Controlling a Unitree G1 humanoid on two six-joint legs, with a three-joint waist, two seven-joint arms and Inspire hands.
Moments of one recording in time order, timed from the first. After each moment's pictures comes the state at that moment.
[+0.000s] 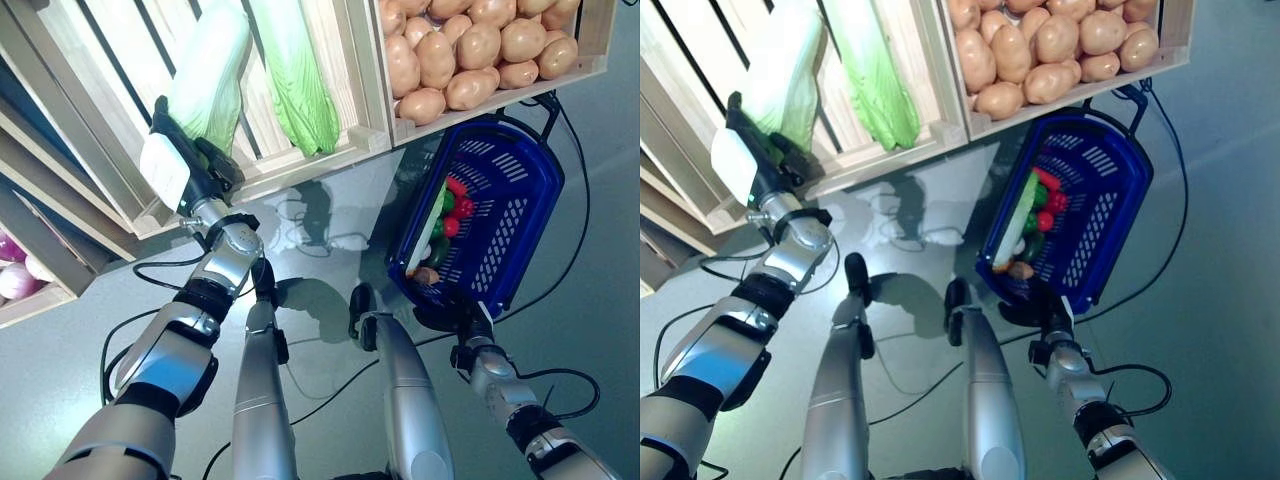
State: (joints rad) left arm -0.96 0.48 -0.45 0.85 -0.13 0.08 1.03; right arm -0.33 -0.42 0.40 0.76 0.68 -0.16 -0.23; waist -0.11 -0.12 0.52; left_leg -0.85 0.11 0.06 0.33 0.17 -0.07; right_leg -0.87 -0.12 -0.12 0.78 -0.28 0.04
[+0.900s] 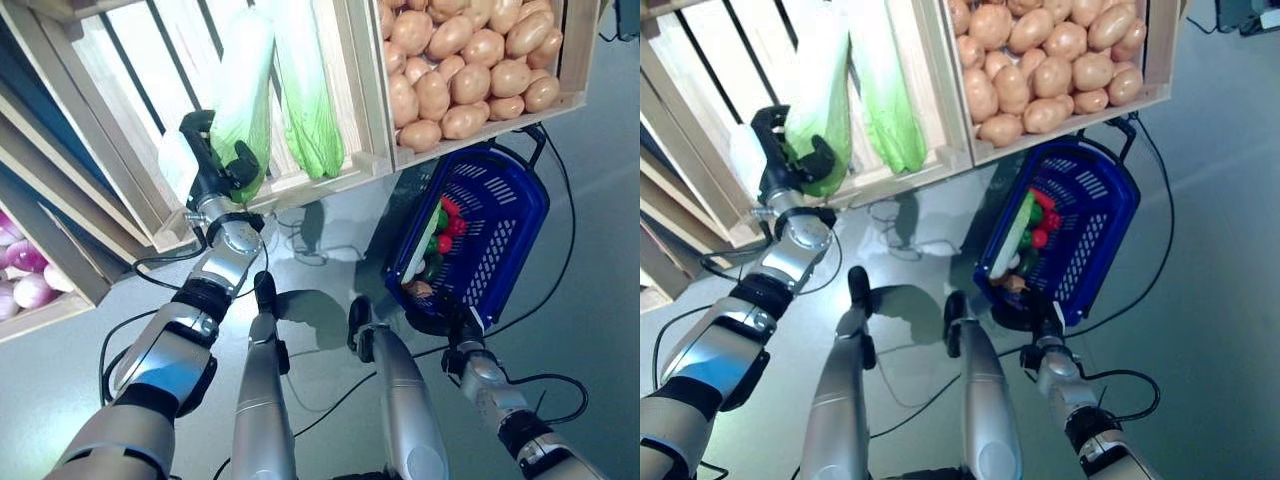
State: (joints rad) left arm -0.93 0.48 -0.45 0.81 -0.14 0.00 0.84; right arm -0.30 -0.37 0.40 0.74 0.67 -0.17 -0.24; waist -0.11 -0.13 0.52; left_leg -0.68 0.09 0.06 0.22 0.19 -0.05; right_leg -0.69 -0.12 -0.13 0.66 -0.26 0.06
